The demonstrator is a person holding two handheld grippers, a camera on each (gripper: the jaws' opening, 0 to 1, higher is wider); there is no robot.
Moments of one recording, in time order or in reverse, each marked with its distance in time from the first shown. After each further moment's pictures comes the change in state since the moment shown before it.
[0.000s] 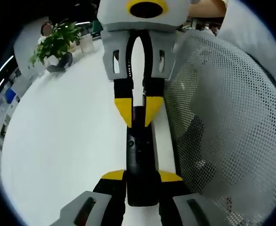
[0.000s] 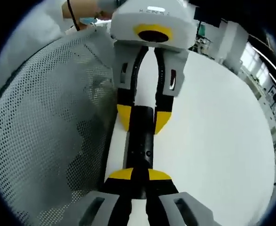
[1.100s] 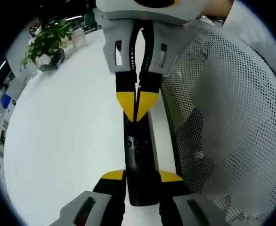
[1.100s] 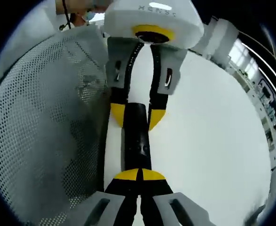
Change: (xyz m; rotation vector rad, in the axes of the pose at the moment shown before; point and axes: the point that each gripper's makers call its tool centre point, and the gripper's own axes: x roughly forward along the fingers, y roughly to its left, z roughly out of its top) left arm 0.001 0.001 -0.001 0.046 0.105 -0.020; right arm 0.000 -0.006 -0.008 0.173 -0.106 -0.140
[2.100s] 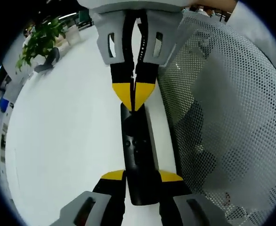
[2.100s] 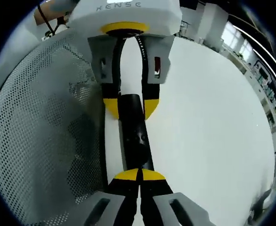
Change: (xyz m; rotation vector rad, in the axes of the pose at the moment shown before) left arm 0.001 -0.001 0.001 0.037 0.078 -0.007; right arm -0.012 0.002 -0.011 0.055 0.128 0.015
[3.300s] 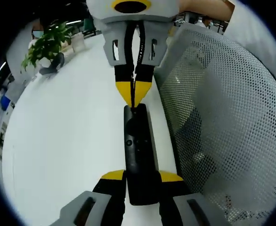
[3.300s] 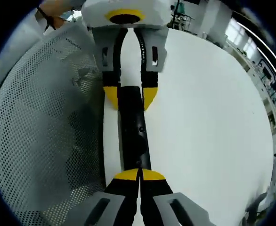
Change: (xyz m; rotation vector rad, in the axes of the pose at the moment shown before) left arm -0.001 0.002 0.002 -0.015 -0.112 -0.013; right arm -0.005 -0.004 -0.013 -0.097 0.088 -0.034
